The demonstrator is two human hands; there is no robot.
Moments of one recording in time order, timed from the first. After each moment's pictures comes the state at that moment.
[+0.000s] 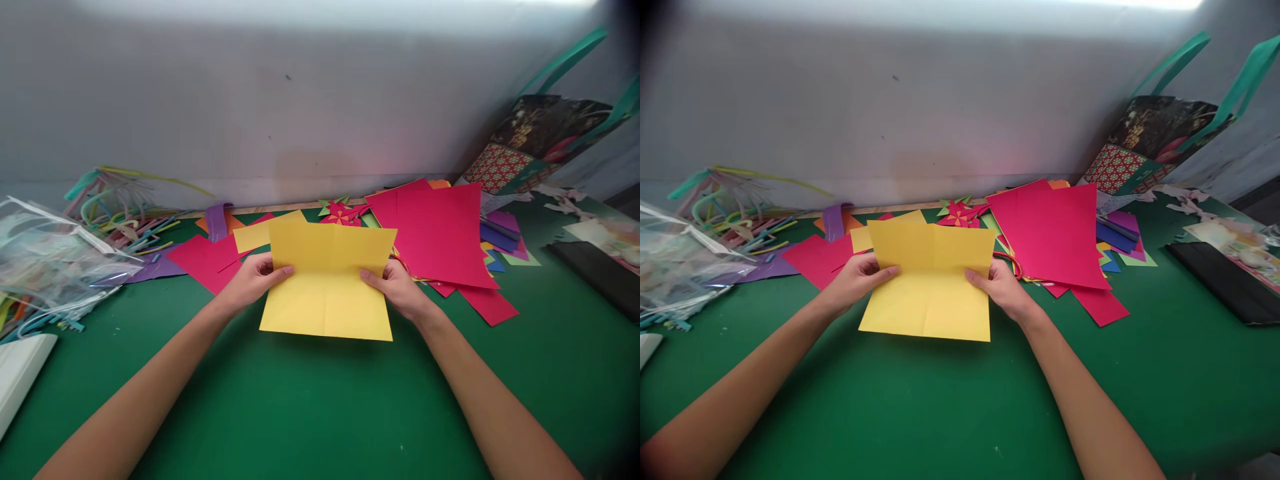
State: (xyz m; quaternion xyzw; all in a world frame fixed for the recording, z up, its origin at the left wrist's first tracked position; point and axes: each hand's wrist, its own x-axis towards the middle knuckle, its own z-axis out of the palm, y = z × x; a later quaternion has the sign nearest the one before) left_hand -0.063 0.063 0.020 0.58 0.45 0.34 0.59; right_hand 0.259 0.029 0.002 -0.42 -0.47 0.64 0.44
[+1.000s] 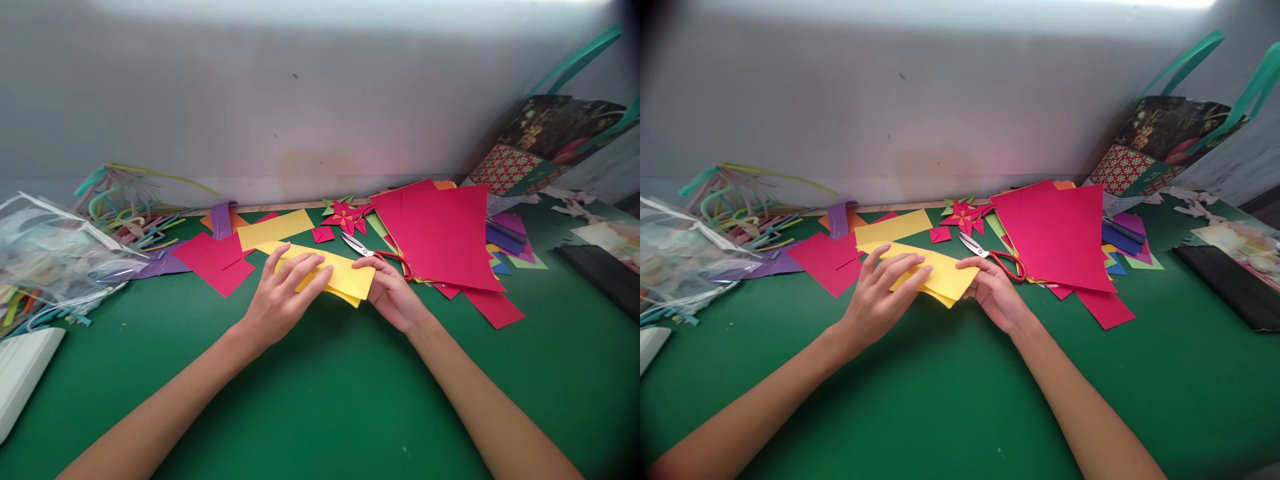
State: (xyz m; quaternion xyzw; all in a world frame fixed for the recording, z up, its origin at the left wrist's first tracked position) left_hand -0.022 0.024 0.024 0.88 0.29 0.34 -0.15; right_hand 0.235 0.019 0.006 -0.35 -0.36 0.71 0.50
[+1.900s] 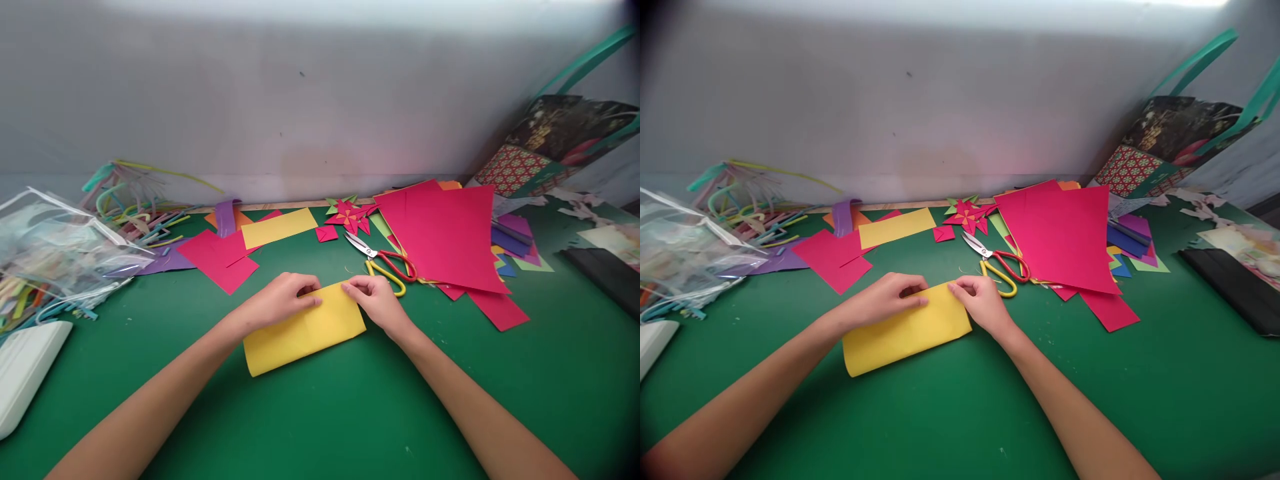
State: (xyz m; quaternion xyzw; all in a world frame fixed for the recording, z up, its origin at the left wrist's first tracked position) left_hand -0.033 0.039 0.042 0.80 0.42 0.09 0.41; right_hand 0.210 0.011 -0.015 -0.49 -0.55 0.55 0.40
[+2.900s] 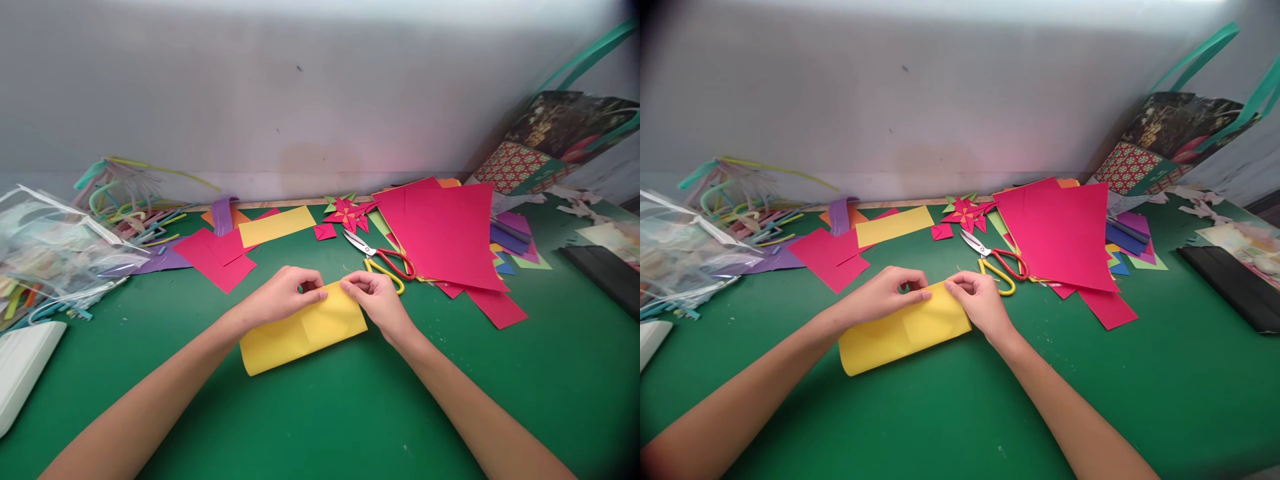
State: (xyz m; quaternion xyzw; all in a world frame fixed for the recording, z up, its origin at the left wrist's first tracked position) left_hand -0.024 0.040 0.048 0.80 0.41 0.13 0.41; right_hand 0.204 0.002 0.000 -0.49 -0.48 0.58 0.44
